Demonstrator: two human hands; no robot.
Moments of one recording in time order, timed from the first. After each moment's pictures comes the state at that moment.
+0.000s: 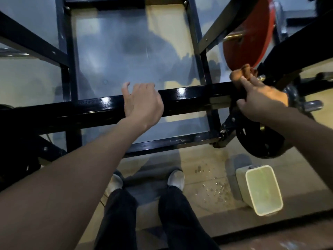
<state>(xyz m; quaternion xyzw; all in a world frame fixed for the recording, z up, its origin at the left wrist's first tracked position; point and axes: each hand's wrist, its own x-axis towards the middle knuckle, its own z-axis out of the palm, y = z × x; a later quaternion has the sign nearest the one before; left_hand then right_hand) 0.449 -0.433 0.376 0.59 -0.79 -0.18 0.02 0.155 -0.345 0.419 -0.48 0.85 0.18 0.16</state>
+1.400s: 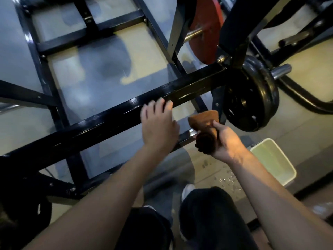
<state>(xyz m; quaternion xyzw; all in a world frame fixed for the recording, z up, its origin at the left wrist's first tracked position) 0.415 -0.334 0.402 0.44 -0.88 -0.20 0.03 0.271 -0.209 0.382 0.25 0.56 -0.55 0.56</state>
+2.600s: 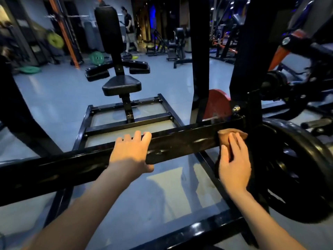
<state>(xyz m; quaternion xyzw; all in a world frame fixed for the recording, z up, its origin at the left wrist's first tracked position) 0.467 -0.411 0.314 0.44 -0.89 0.14 0.03 0.216 -0.288 0.208 -0.34 0.76 -0.54 -0.11</state>
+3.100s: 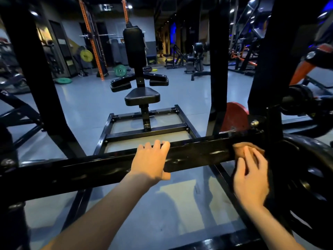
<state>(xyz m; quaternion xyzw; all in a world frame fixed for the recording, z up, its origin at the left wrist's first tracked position) 0.469 -0.405 0.317 0.43 -0.89 0.15 0.03 0.220 -0.289 0.214 -0.33 0.77 -0.54 -0.09</state>
